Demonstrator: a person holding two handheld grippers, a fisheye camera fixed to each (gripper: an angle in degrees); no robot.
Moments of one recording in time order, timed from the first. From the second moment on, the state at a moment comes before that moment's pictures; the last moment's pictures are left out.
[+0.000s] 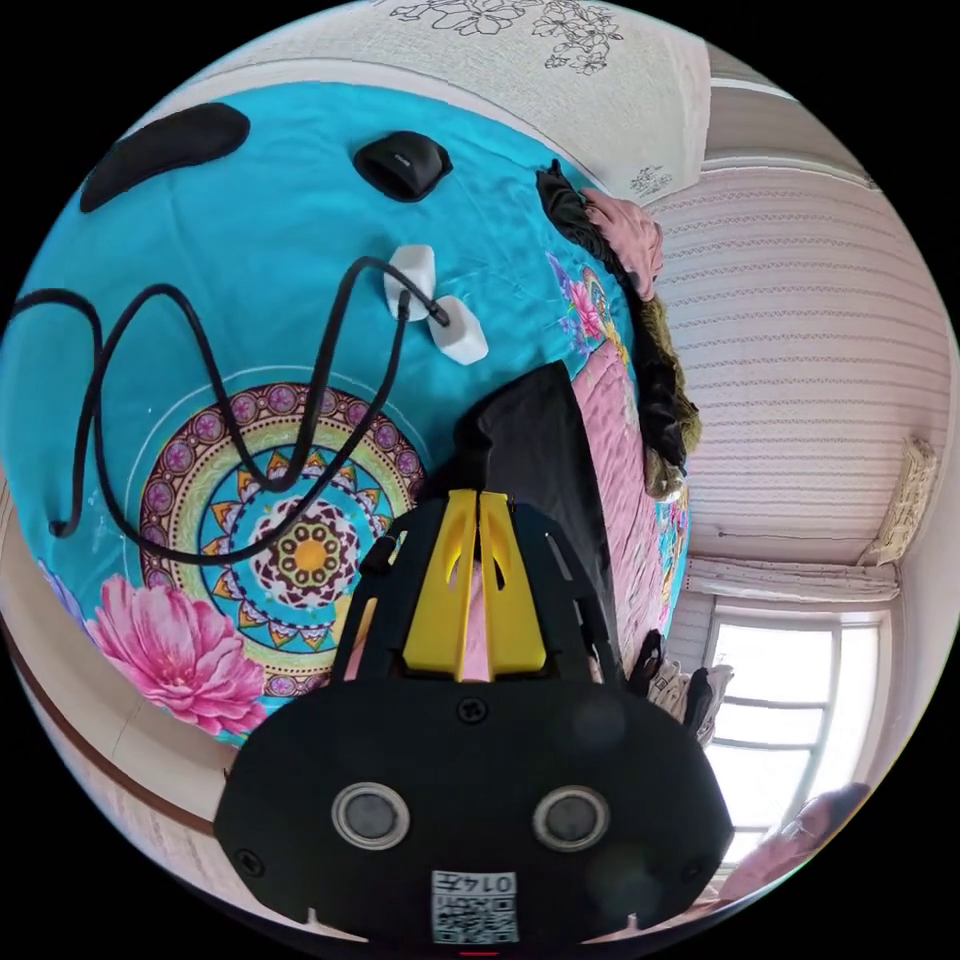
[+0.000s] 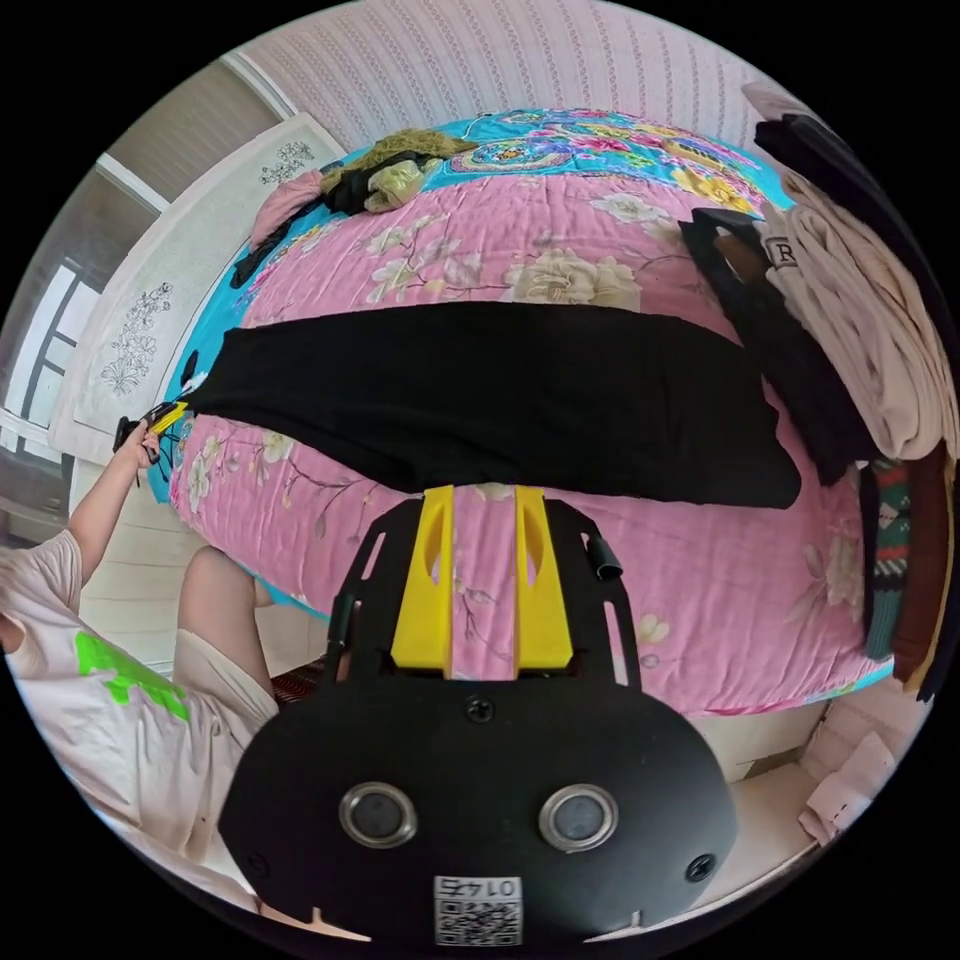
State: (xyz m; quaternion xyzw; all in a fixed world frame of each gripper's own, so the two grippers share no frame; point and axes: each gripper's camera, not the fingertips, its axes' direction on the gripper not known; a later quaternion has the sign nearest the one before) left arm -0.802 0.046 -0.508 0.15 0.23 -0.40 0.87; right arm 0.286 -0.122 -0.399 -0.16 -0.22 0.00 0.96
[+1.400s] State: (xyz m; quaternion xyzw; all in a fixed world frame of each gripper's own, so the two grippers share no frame) left arm -0.557 0.019 -0.254 0.15 0.03 -0.07 0.99; right arm 0.688 -0.030 -0.349 -0.09 -0.23 0.38 0.89
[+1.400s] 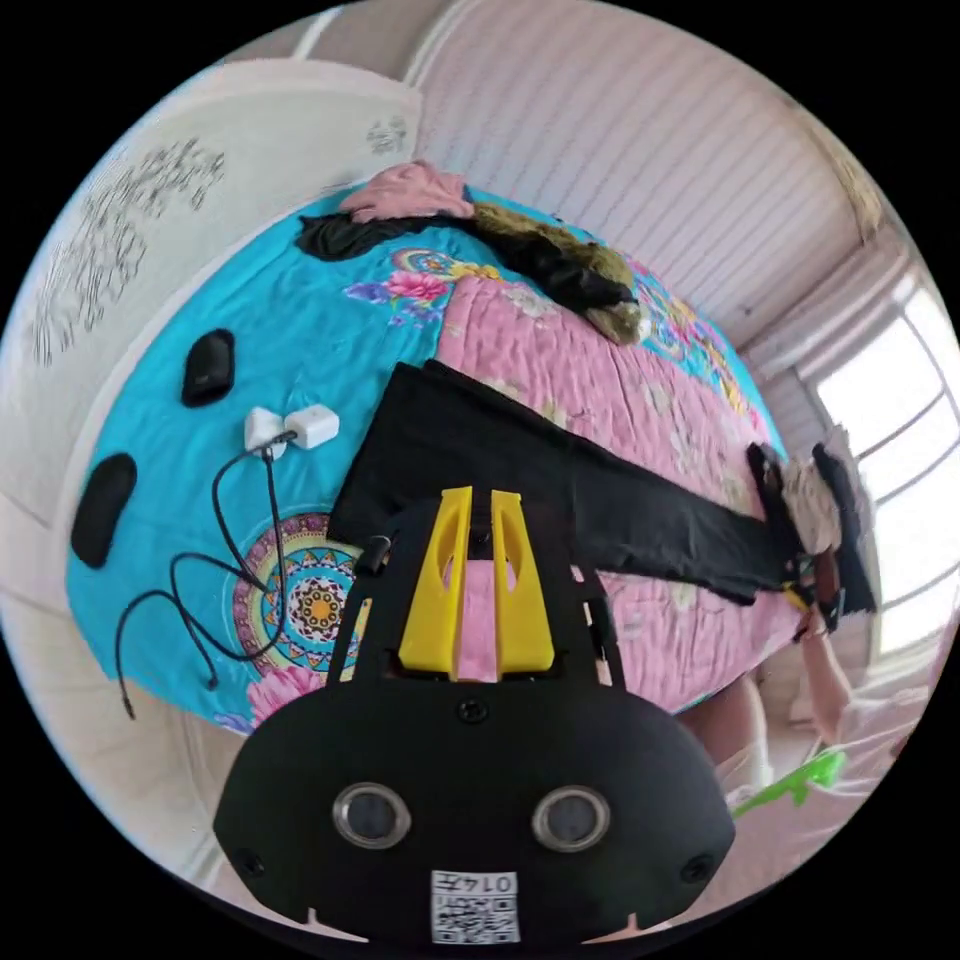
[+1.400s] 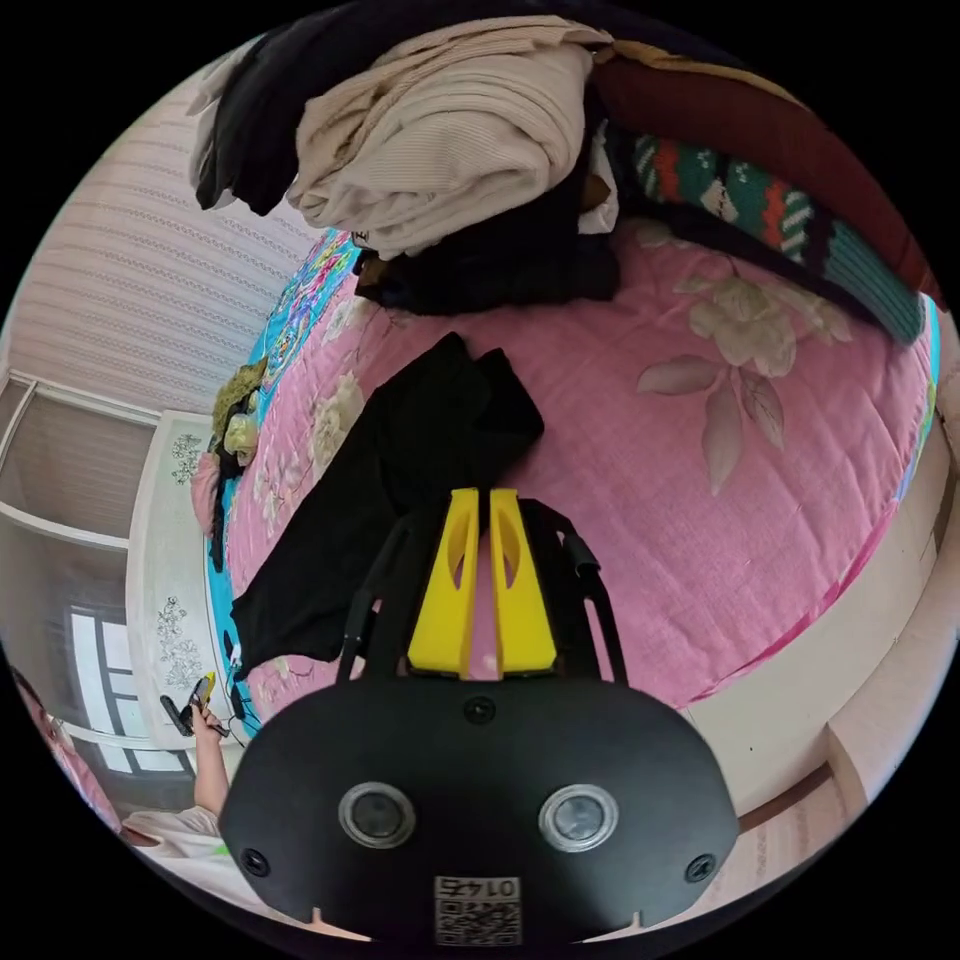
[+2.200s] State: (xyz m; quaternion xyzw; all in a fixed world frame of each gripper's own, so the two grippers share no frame) left arm 0.031 -0.031 0.206 -0.05 0.06 0.44 0.89; right arm 0.736 -0.016 -0.331 -0.09 -0.32 0.35 0.88
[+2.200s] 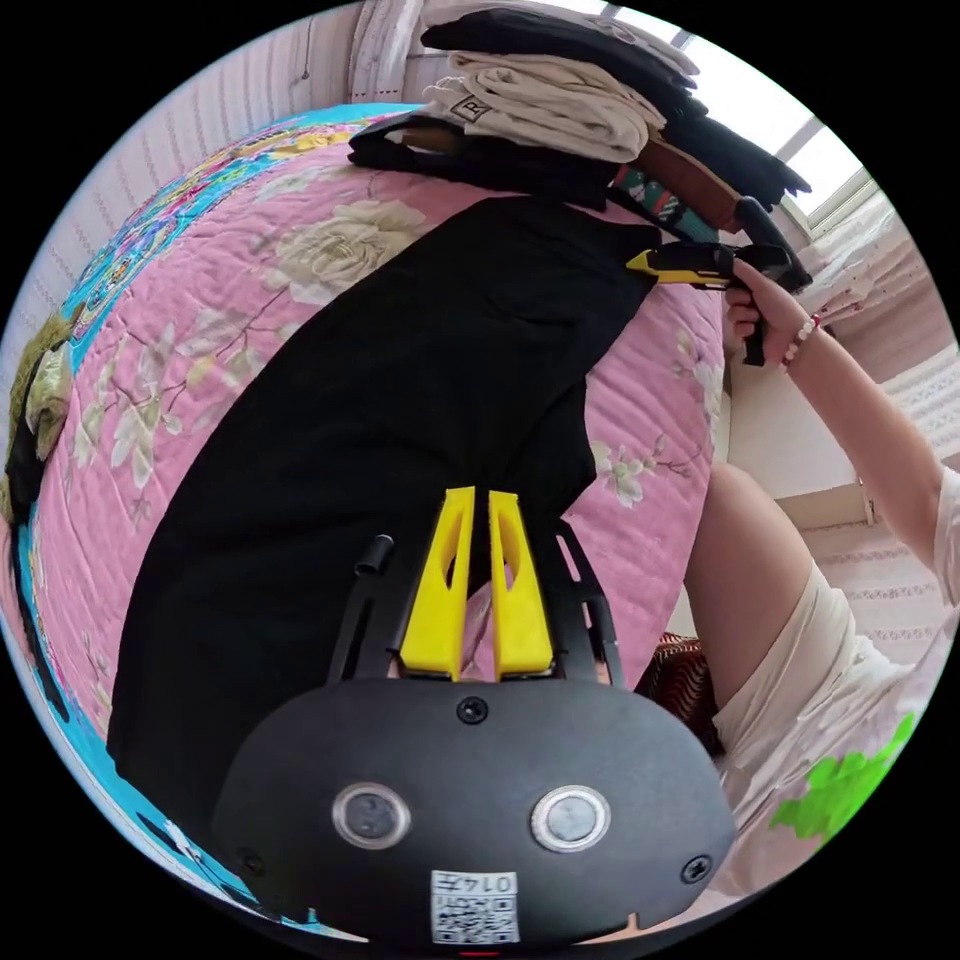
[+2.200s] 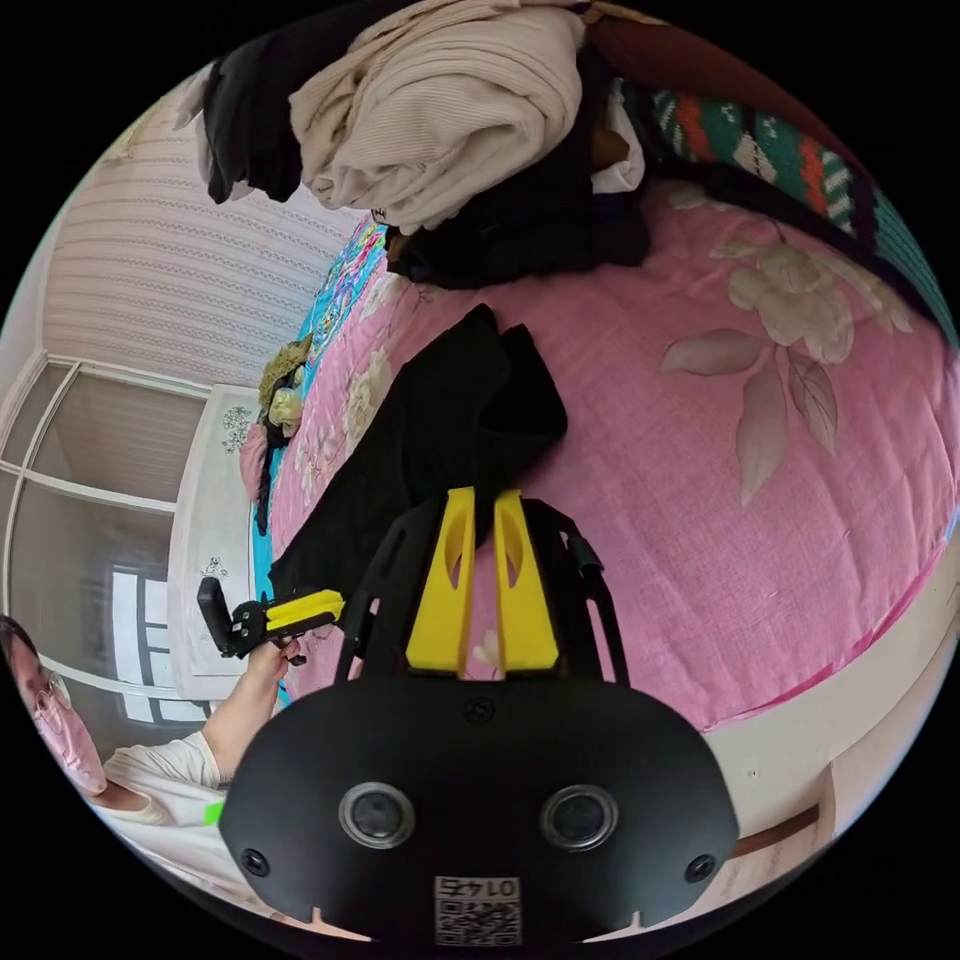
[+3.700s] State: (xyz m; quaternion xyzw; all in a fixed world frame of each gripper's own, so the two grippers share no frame) left arm 0.059 -0.032 0.413 -0.01 -0.04 0.52 0.85; right arm 0.575 -0.049 -0.278 -0.12 -0.23 0.24 0.93
